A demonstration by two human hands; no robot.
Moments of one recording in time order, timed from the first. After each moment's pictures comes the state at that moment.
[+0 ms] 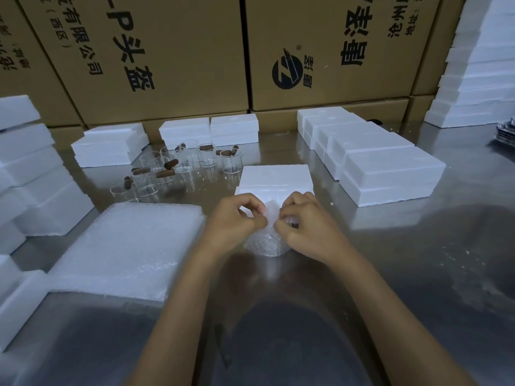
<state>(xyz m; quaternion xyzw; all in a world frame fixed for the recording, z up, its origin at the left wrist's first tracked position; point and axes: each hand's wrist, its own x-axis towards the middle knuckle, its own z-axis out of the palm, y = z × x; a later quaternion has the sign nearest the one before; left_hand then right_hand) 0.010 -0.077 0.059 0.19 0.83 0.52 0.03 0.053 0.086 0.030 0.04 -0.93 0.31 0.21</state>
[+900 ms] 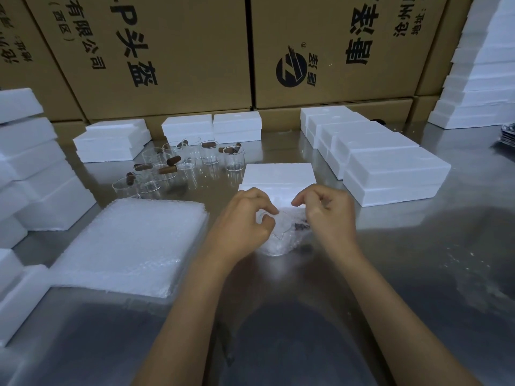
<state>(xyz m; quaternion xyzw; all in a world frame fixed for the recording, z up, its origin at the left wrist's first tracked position) 0.003 -0.074 0.043 0.31 0.88 0.34 -0.10 0.052 0.085 0.037 -0.06 -0.77 0.53 0.36</state>
